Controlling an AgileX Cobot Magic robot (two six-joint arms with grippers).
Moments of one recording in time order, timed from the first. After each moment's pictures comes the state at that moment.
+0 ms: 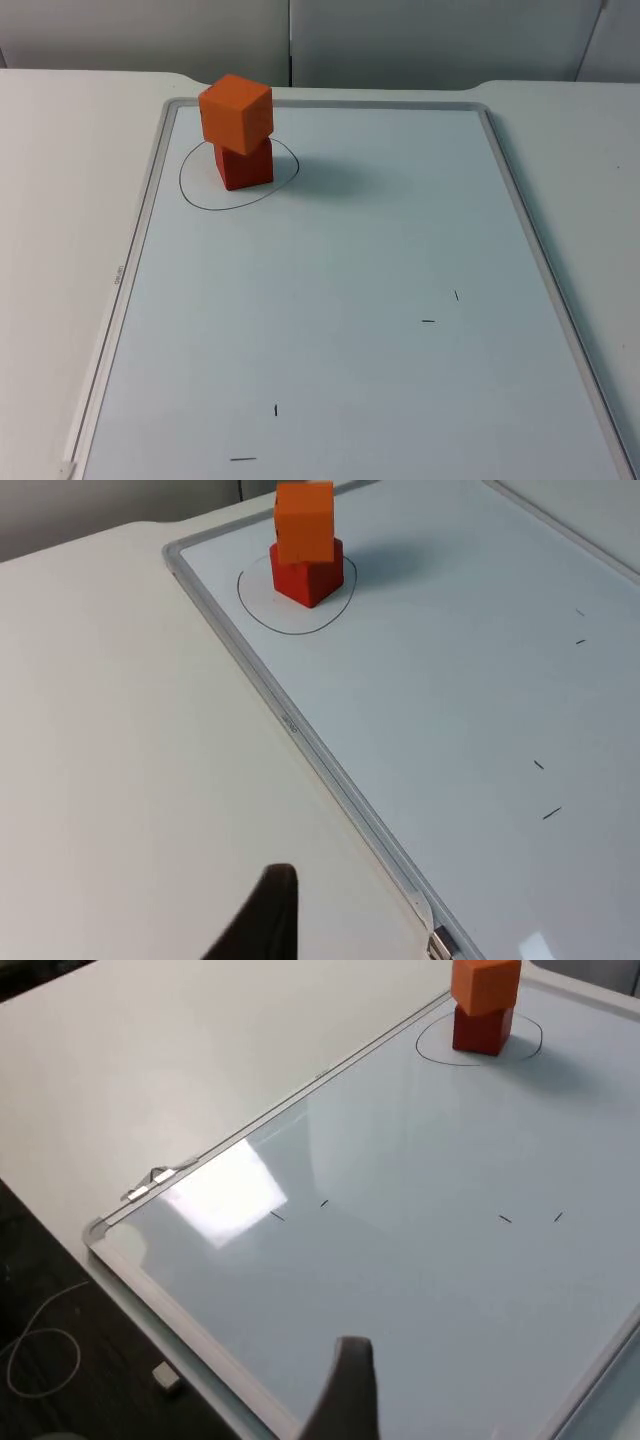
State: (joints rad) right arm 0.72 0.00 -0.52 0.08 1.09 -0.05; left arm -0.49 0.00 -0.52 0.01 1.11 0.02
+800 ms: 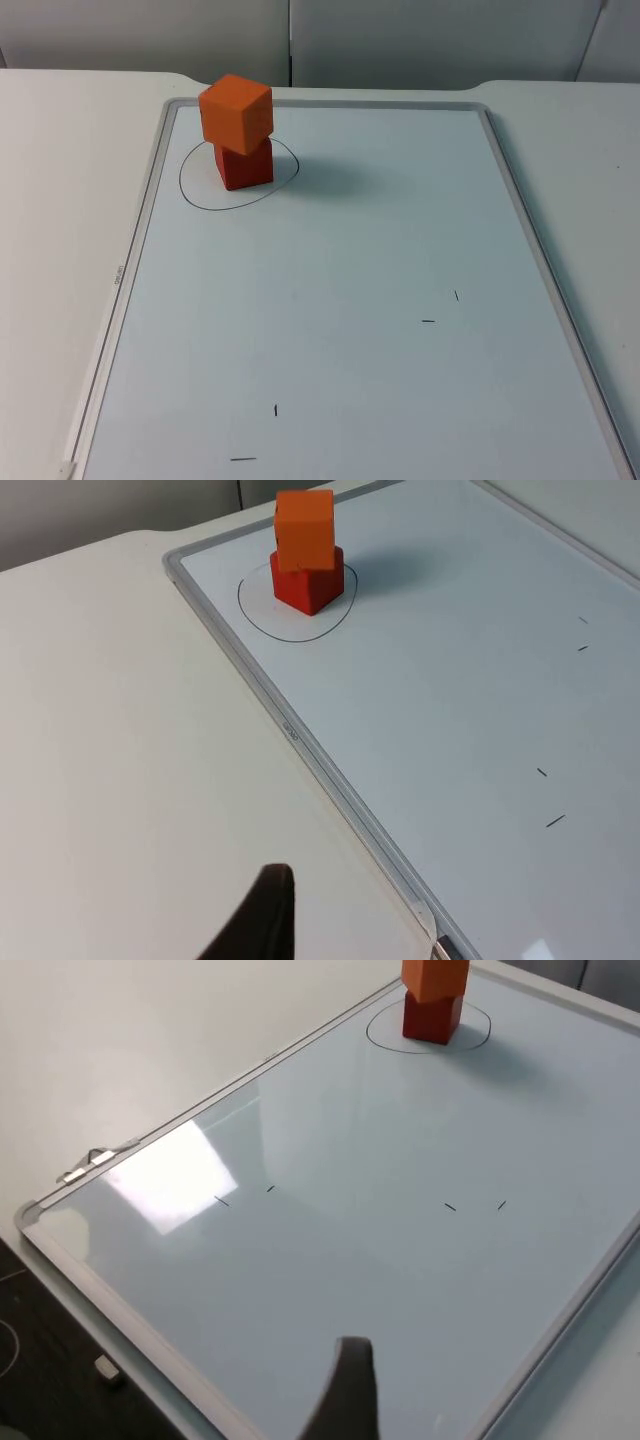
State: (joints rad) right arm 0.72 0.00 -0.52 0.00 1.09 -0.05; left arm -0.49 0.00 -0.52 0.01 1.09 0.02
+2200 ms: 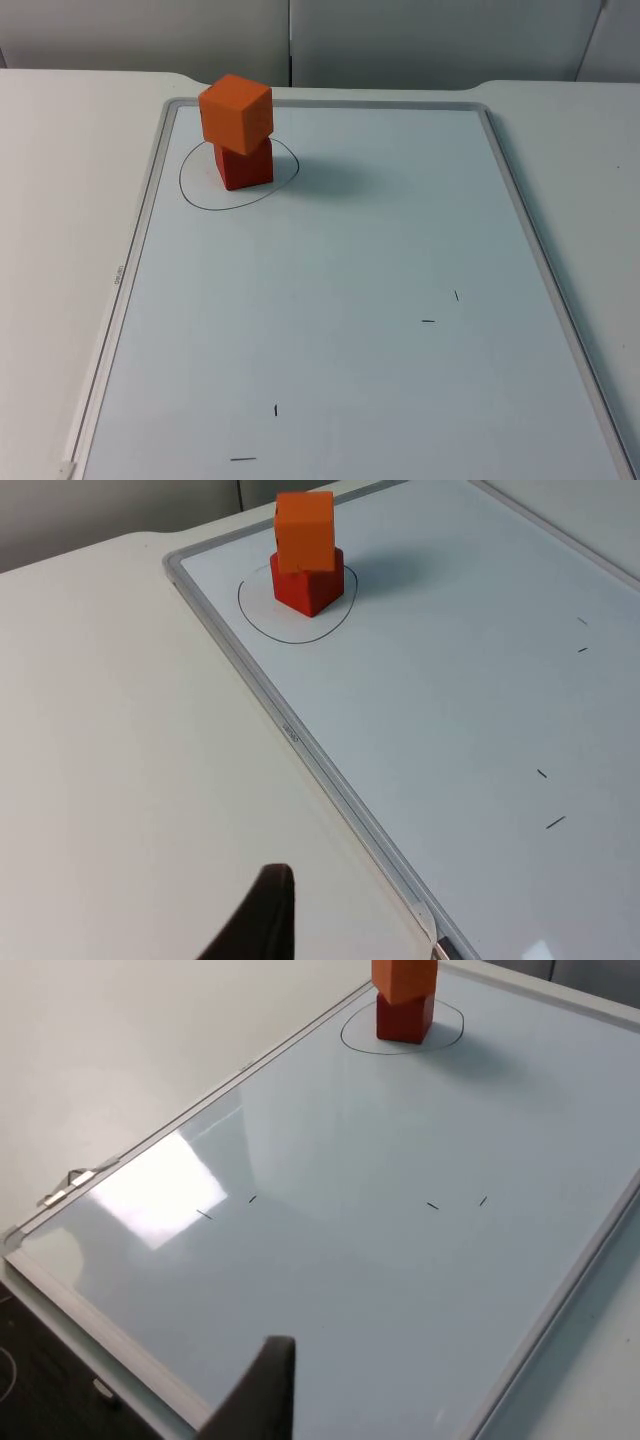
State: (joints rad) right arm 0.72 0.00 -0.52 -0.03 1.09 0.02; left arm -0.49 0.00 -0.51 0.01 1.09 0.02
